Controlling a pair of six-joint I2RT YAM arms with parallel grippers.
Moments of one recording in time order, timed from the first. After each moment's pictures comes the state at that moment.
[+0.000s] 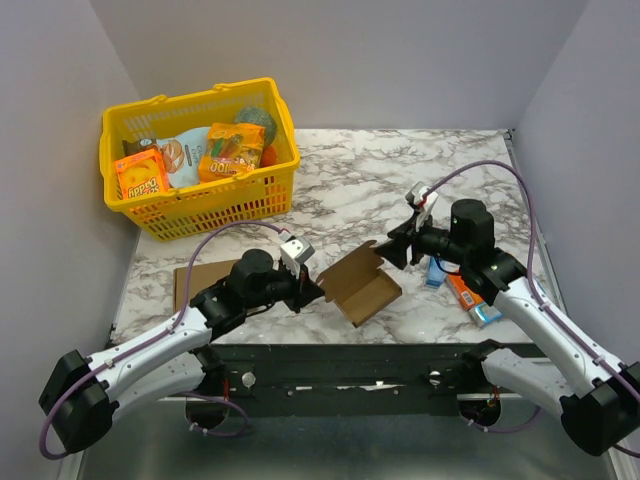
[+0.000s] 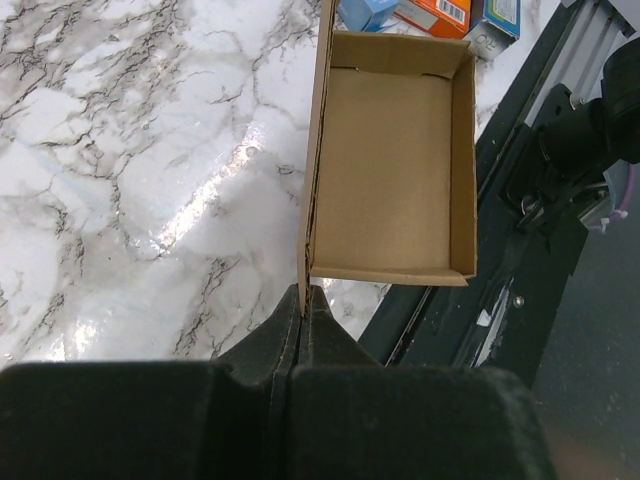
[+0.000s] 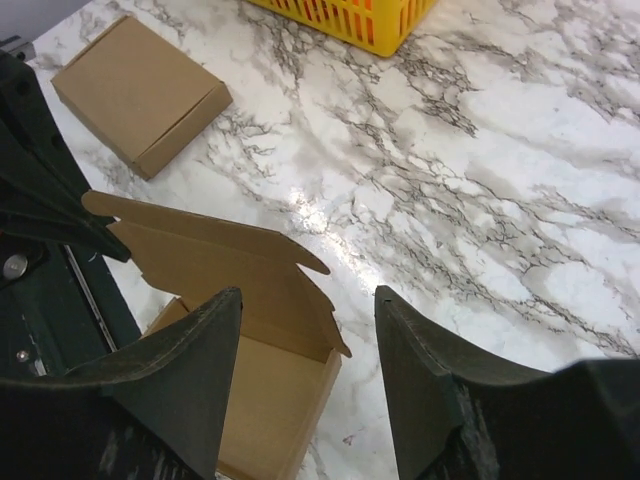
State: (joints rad) left arm -0.81 0.87 0.47 0.01 0.31 -0.31; right arm 0.46 0.94 0.76 -0.19 -0.50 -0.02
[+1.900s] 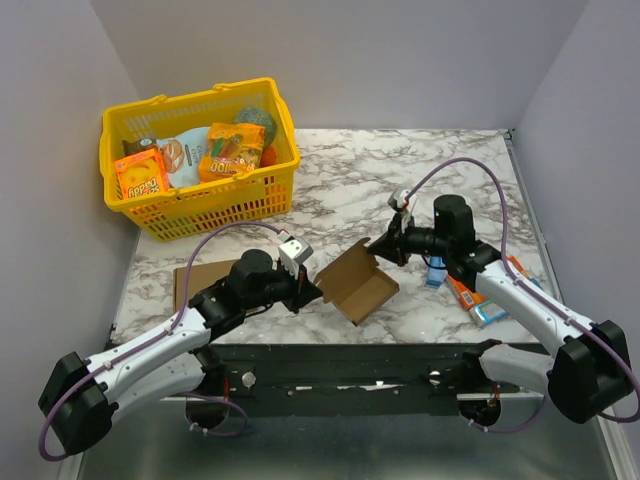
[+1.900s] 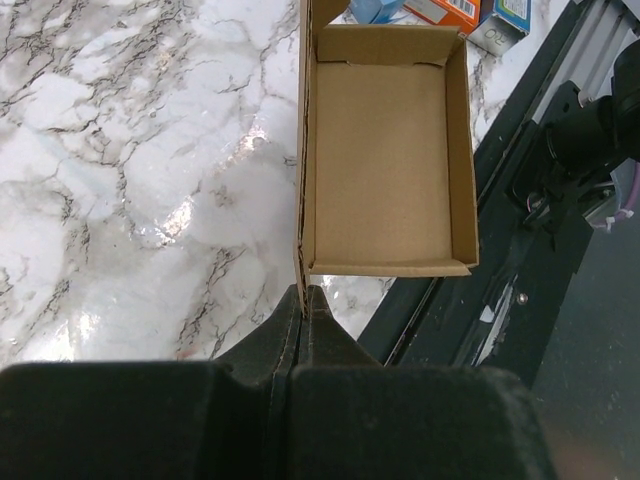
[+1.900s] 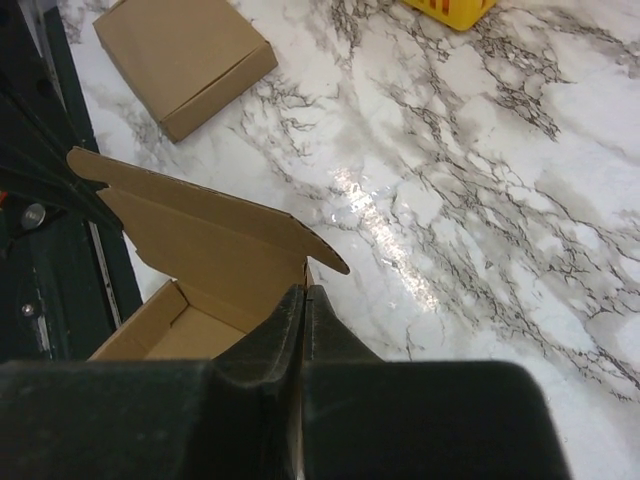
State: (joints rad) left arm -0.81 0.85 0.47 -0.02 0.30 -0.32; right arm 0.44 1.14 0.73 -0.04 -0.70 -0.08
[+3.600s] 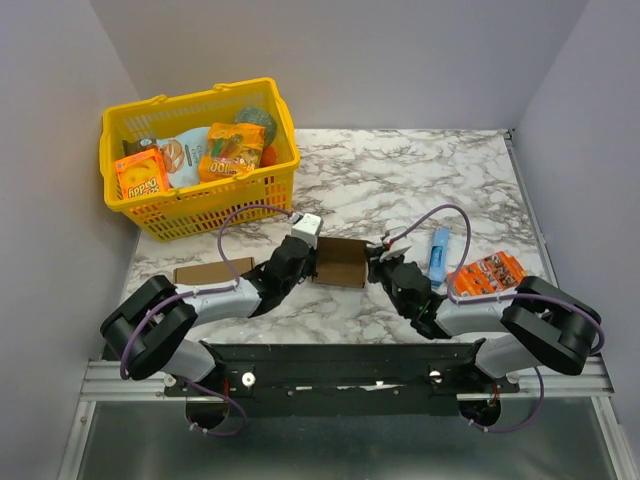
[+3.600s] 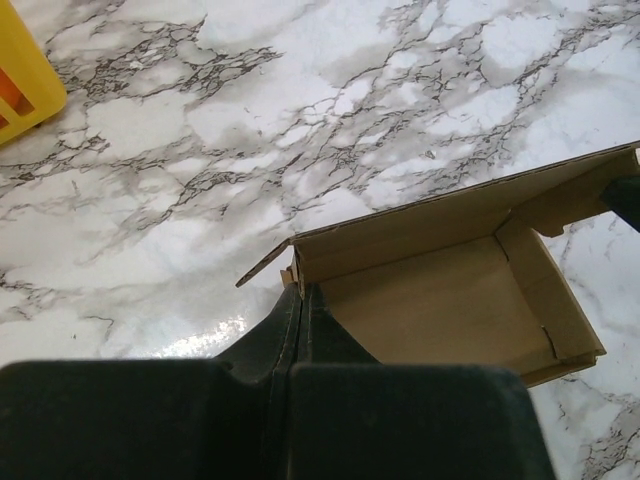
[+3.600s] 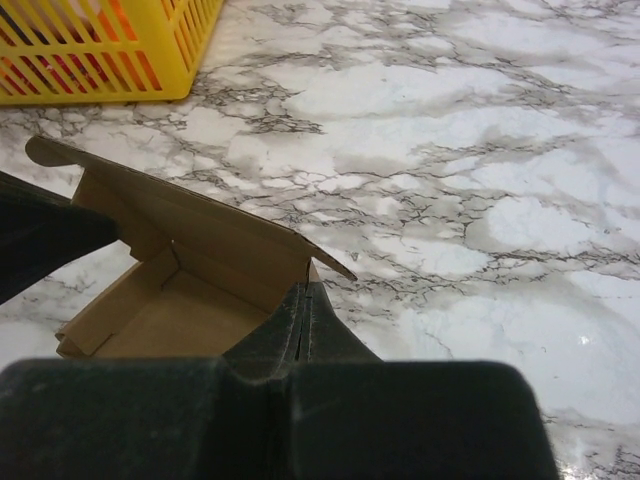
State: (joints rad) left arm -0.81 1.41 0.54 0.45 -0.30 -0.27; right arm 0.92 1.41 0.33 0.94 0.53 0.17
